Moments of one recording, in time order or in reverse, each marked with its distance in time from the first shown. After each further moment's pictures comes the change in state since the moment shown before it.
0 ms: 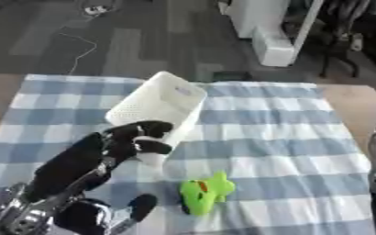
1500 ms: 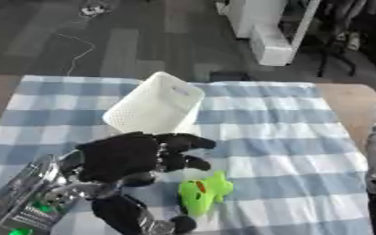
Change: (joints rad) left arm -0.174 -0.054 -0.067 0.050 -0.079 0.015 -0.325; right arm -0.004 0.008 0.012 0.000 -0.020 0.001 0.018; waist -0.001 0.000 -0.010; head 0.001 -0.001
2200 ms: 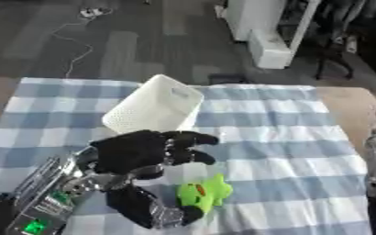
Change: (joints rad) left arm -0.042 -0.049 -0.004 0.103 0.015 -0.006 0.021; right arm -0.004 0.008 0.002 0.000 -0.010 0.003 0.005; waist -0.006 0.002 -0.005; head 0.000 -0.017
